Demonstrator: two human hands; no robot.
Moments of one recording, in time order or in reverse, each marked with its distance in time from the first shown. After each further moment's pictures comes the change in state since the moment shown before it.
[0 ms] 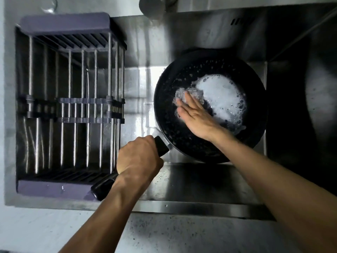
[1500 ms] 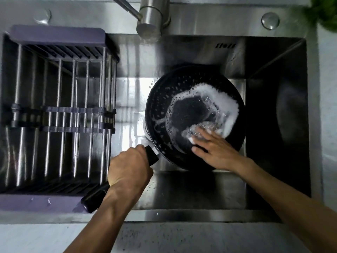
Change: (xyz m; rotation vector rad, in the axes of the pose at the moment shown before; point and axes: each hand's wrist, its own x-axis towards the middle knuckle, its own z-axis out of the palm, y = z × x) left_hand -0.005 -0.001 -0.002 0.034 0.024 0.072; right_hand -0.061 0.074 -0.021 -0.549 -0.100 0.044
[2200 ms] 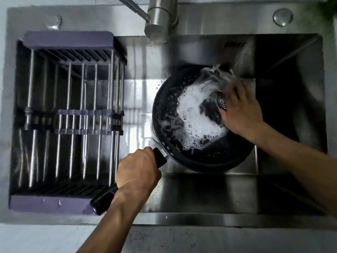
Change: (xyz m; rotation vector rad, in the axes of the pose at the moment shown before) left_hand 0.000 -0.001 0.001 -0.025 -0.001 -0.004; right_hand 0.044 0.031 -0.072 -0.619 0.435 0.250
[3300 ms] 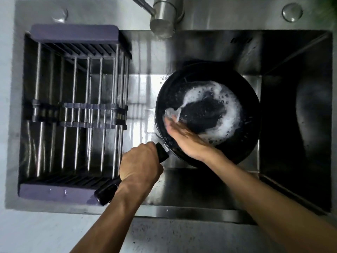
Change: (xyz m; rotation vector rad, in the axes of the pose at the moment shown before) left_hand 0.002 -0.001 0.001 -0.003 -0.018 -0.011; right_hand -0.038 -0.132 -0.022 1.348 -0.341 -0.250
